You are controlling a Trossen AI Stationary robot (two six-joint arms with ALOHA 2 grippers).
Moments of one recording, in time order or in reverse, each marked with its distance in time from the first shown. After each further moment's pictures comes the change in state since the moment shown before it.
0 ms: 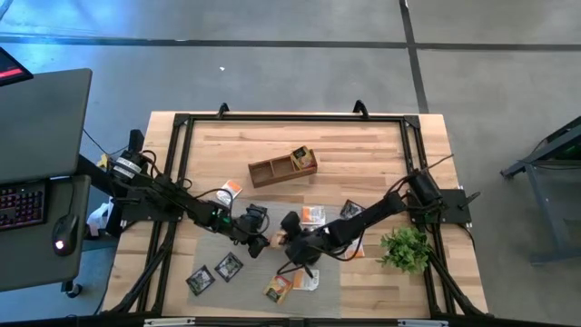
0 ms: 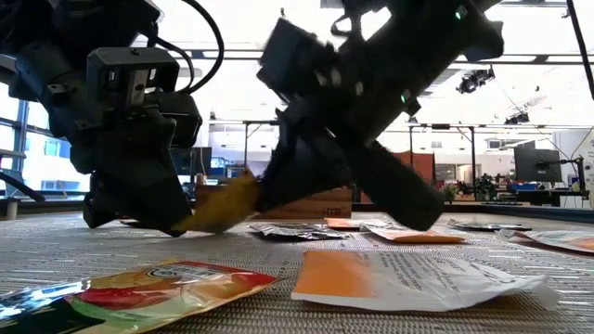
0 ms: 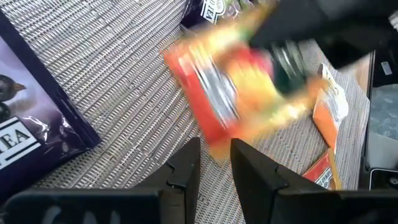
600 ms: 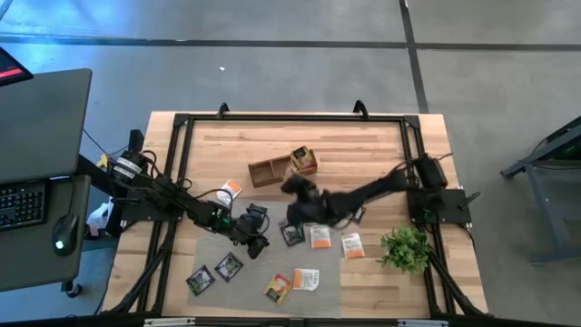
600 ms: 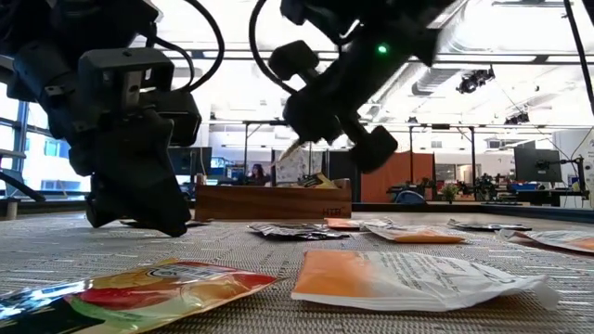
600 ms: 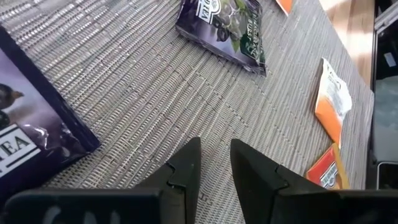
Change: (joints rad) left arm 0.000 0.002 -0.002 0.002 -0.014 0.055; right arm -0.211 -0.114 0.001 -0.149 0.583 -0.684
